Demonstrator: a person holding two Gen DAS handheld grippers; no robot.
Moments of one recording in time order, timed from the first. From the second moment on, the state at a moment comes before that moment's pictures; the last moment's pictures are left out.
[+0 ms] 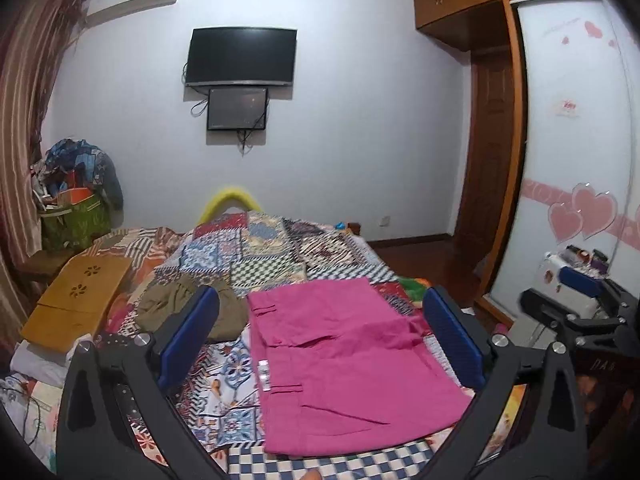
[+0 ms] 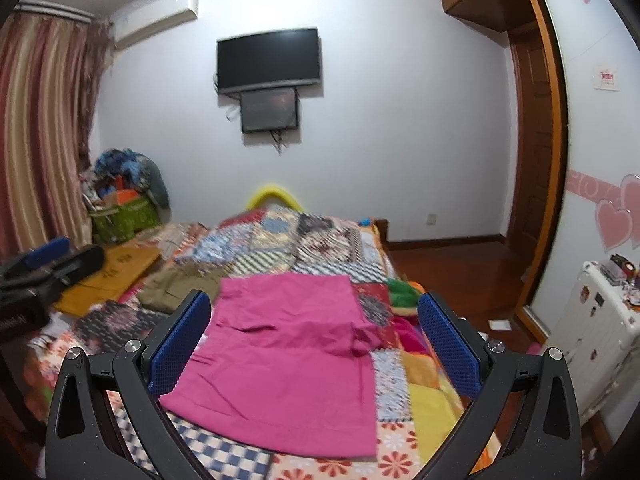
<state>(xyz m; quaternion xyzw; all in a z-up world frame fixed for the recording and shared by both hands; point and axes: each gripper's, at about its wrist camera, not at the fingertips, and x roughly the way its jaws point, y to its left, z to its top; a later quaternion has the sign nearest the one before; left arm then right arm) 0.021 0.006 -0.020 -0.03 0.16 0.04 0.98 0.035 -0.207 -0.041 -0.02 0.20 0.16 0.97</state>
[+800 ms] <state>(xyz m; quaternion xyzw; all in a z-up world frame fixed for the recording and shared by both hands) 0.127 0.078 -0.188 -0.07 0.44 0.02 0.89 0.112 -0.226 -0.177 -0.04 0.44 0.20 0.87</state>
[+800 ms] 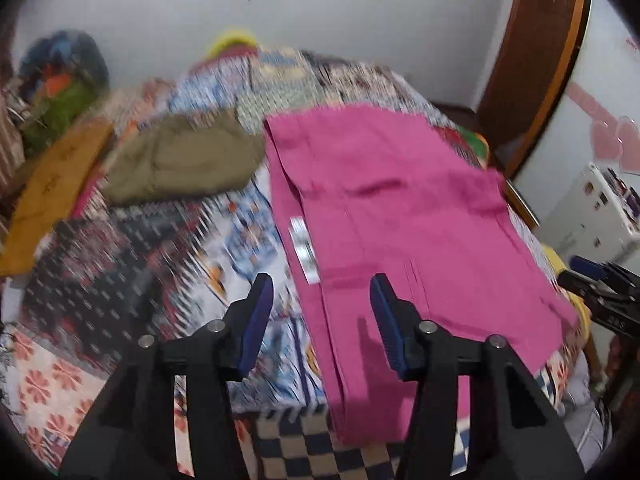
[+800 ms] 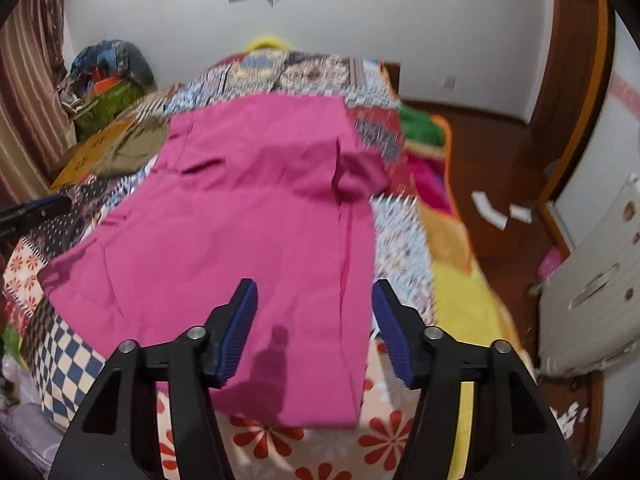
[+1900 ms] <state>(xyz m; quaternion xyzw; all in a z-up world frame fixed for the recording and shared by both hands) 0.080 0.048 -0.169 -0.07 0.45 -0.06 0.89 0.086 -0.252 -0.175 0.04 0.46 0.25 0.85</state>
